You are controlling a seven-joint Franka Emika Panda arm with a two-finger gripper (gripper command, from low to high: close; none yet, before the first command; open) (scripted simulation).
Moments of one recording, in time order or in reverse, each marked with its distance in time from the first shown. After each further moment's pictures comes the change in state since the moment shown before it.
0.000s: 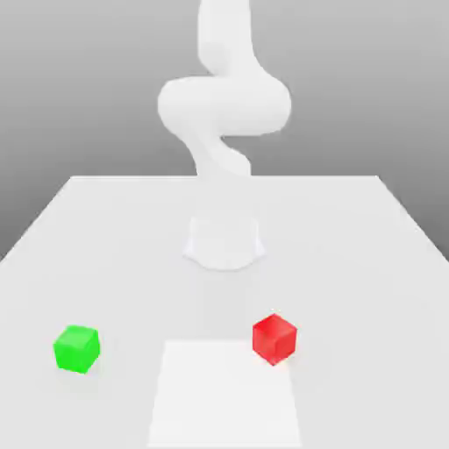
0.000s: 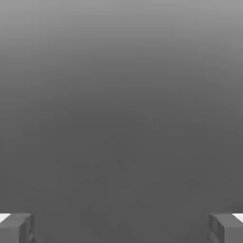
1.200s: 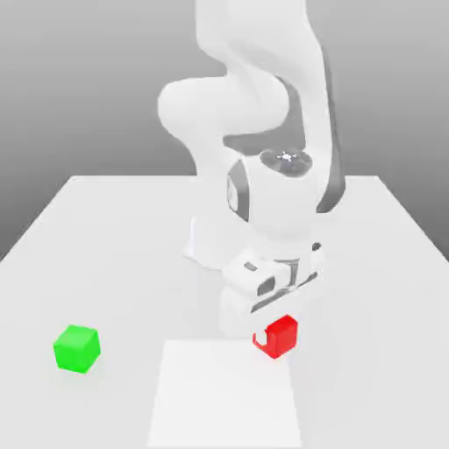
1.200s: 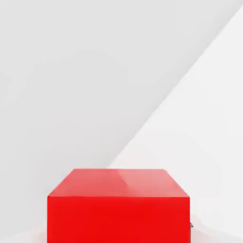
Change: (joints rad) arm 0.214 0.757 0.003 -0.548 0.001 0.581 -0.420
